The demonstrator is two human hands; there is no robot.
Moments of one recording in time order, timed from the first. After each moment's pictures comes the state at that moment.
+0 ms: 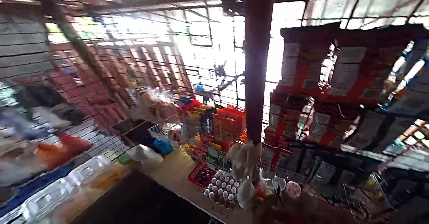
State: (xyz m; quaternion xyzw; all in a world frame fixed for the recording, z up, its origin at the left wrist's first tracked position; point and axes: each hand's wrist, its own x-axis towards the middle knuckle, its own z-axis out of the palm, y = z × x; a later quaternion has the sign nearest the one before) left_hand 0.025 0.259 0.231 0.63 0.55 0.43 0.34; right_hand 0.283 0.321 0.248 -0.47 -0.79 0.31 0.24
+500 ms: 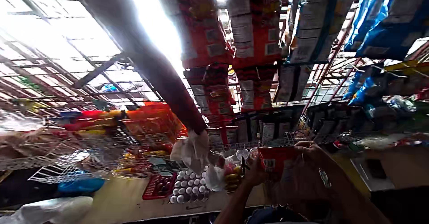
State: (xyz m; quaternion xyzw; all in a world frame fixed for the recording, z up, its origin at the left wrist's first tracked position) left_hand 0.130 0.336 0.262 0.60 0.38 0.40 0.58; right_hand 0.397 0.355 0.341 -0.54 -0.54 0.55 0.35
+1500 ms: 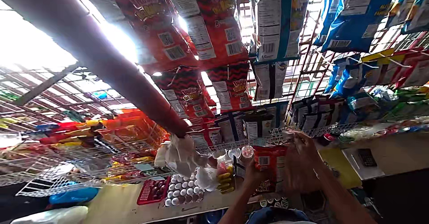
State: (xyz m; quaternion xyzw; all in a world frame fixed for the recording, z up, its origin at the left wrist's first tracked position) left_hand 0.190 0.316 0.266 0.54 0.51 0.36 0.56; right_hand 0.441 0.353 0.301 -0.61 -0.59 0.29 0.45
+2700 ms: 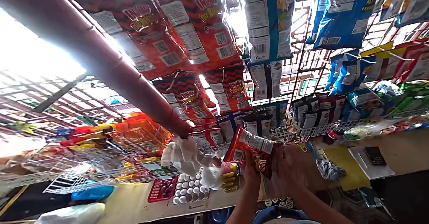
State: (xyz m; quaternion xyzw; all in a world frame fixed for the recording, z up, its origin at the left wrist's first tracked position) left_hand 0.232 0.323 0.288 0.12 0.47 0.69 0.54; right_hand 0.333 0.311 0.283 -0.45 -0.25 0.55 0.65
